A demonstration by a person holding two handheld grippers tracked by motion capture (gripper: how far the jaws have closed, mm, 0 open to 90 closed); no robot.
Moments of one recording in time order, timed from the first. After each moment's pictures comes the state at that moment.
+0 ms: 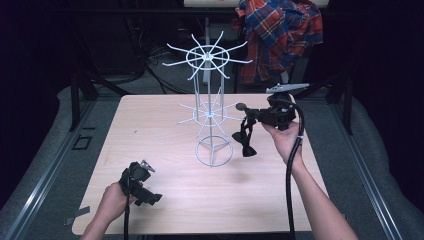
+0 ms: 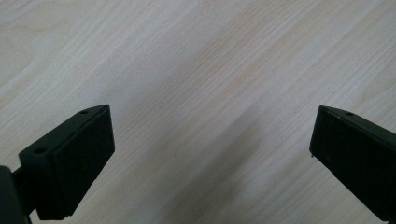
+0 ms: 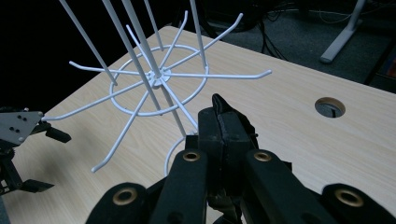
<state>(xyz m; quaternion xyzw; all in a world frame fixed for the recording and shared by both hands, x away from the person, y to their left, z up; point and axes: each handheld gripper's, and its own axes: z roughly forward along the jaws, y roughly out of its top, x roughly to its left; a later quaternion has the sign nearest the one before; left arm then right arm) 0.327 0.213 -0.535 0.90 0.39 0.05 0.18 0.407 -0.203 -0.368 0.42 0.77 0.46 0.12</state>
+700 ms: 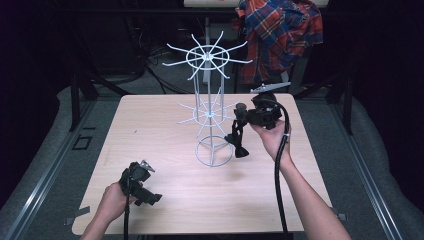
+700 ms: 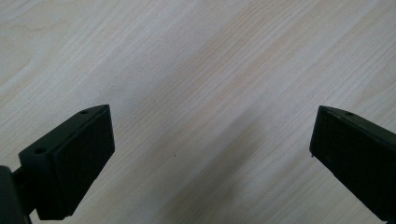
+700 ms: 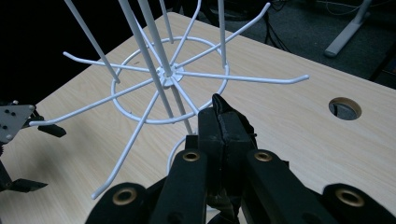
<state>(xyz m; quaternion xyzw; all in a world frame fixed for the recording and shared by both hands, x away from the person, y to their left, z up) 0.327 0.213 -0.535 0.90 0.39 0.05 0.18 0.418 -0.172 -0.374 0.41 0.79 0.43 0.12</state>
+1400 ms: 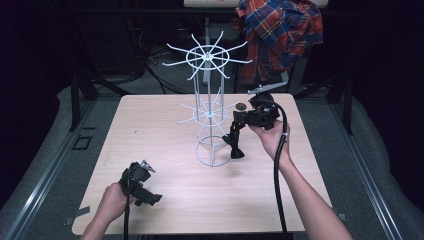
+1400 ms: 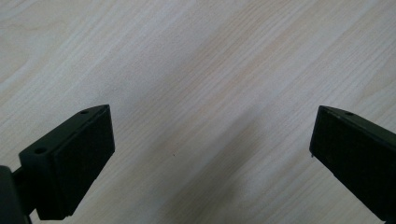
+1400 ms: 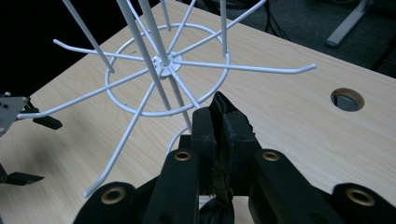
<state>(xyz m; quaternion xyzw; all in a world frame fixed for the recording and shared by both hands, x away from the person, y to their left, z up) 0.327 0.213 -0.536 0.90 0.39 0.05 0.18 0.420 -0.169 -0.378 0.41 0.80 0.41 0.12</state>
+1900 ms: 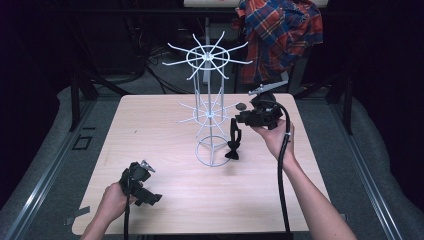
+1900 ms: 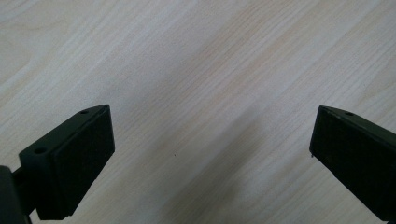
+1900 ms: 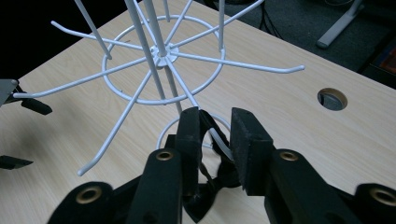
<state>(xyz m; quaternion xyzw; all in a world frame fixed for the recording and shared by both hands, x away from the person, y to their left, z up) 0.327 0.213 -0.536 0.90 0.39 0.05 0.18 0.414 -0.173 -0.370 0.40 0.82 0.39 0.13</state>
